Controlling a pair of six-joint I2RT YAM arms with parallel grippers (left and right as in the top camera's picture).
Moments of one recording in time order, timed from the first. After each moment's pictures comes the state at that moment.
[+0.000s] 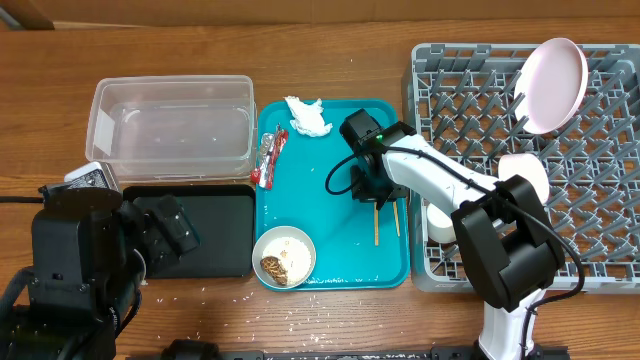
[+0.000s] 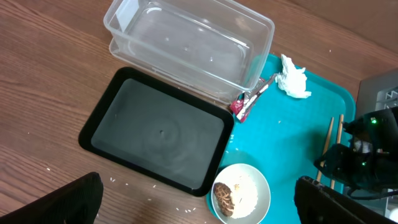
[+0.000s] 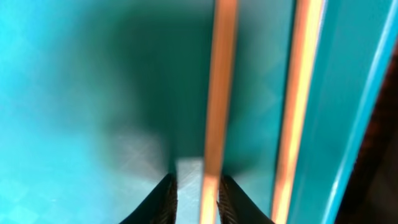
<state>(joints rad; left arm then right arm) -0.14 0.96 1.61 -1.52 -0.20 -0.55 0.54 2.02 1.38 -0.88 0.04 0.52</state>
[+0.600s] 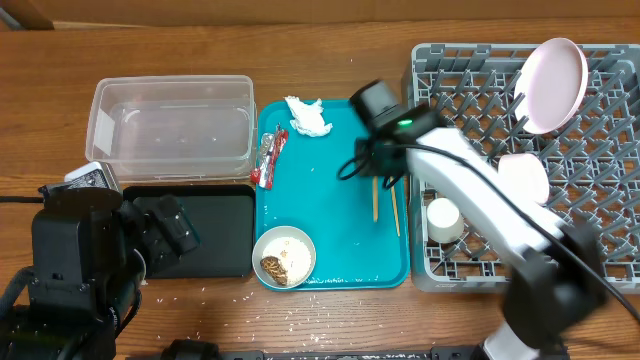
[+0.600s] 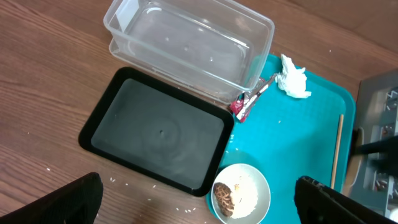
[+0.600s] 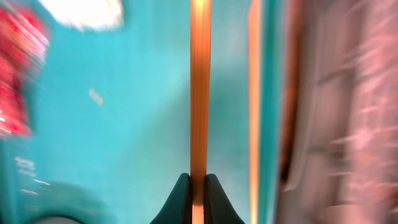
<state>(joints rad) -0.14 0.96 1.61 -1.52 -0.20 -0.55 0.51 1.78 1.50 -0.98 0.07 0.51</state>
